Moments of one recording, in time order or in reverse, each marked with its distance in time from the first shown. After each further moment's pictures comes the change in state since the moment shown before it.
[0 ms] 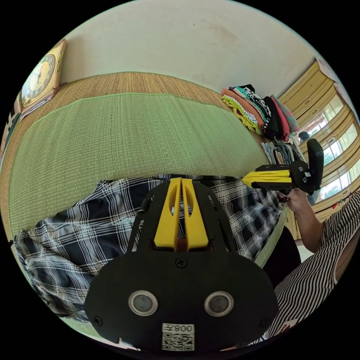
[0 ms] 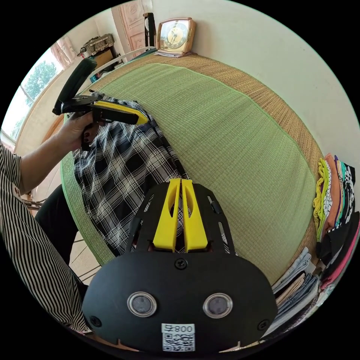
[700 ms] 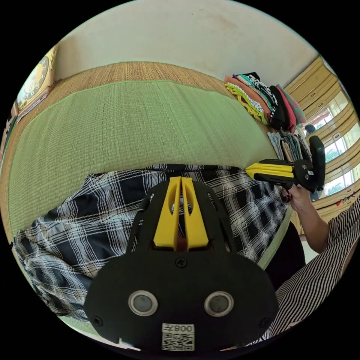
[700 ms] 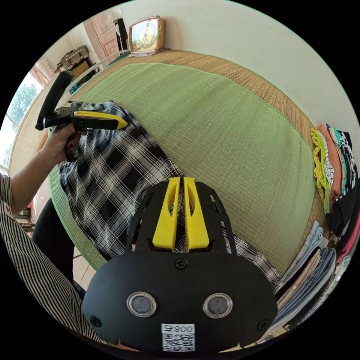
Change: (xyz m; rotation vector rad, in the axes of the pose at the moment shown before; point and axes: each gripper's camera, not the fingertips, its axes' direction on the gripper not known) left arm 0.014 0.033 0.022 -0.046 -0.009 -0.001; right arm 0.009 0.072 0.008 0.028 0.053 0.131
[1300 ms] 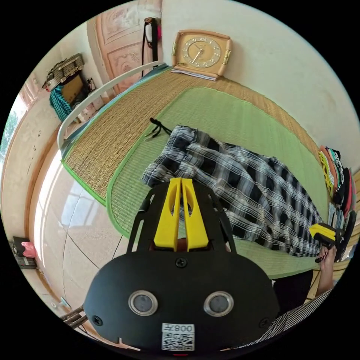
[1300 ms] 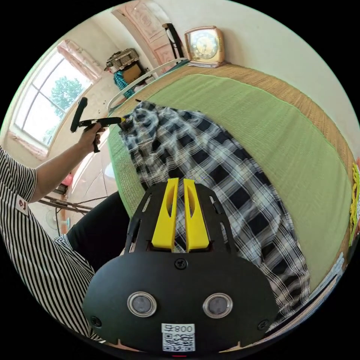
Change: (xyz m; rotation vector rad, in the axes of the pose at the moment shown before) left arm -0.097 0.175 -0.101 0.071 -0.533 -0.621; right arm -0.087 0.048 -0.031 -0.029 -0.406 -0.222
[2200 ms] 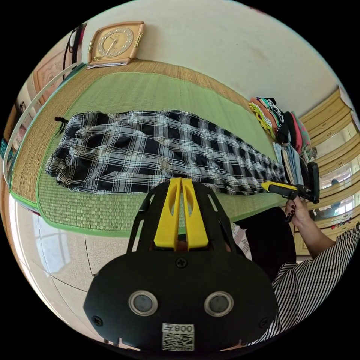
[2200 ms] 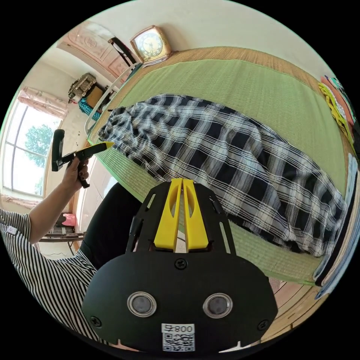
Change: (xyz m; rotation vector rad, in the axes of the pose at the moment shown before) left arm 0.206 0.114 0.053 -0.079 0.464 0.393; right arm 0.037 0.215 -0.071 0.114 0.083 0.493
